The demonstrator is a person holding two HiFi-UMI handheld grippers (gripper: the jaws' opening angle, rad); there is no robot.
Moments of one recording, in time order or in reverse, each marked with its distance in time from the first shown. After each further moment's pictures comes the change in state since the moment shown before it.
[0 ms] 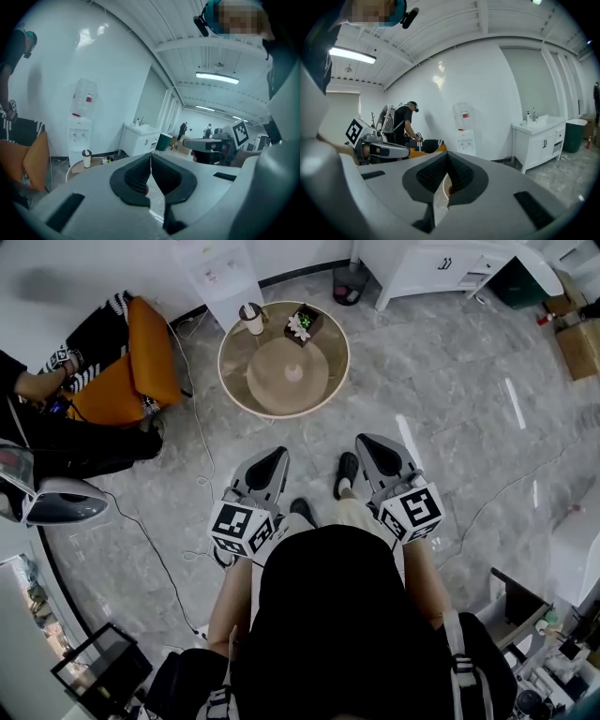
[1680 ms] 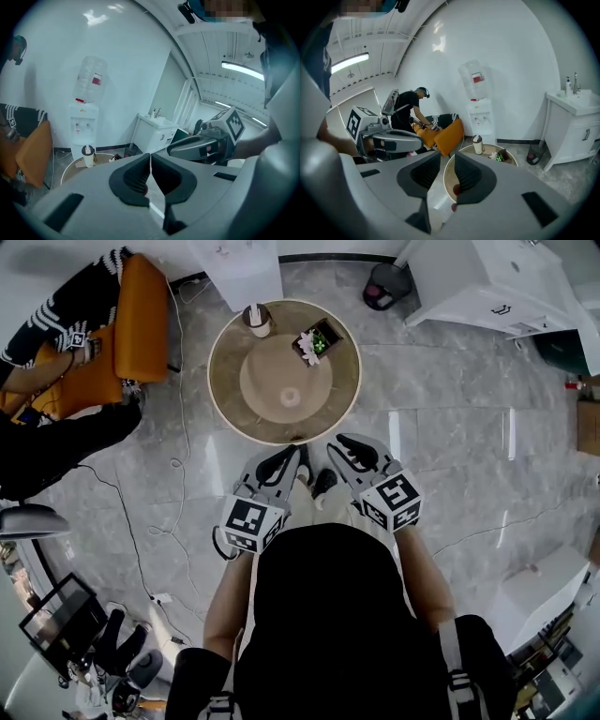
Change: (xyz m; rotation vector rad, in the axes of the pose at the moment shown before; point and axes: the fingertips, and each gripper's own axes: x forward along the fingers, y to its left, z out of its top) left arm 0.224 0.134 0.000 -0.102 0.102 0.161; right arm 0.238 -0.146 -0.044 0.016 0.389 0.359
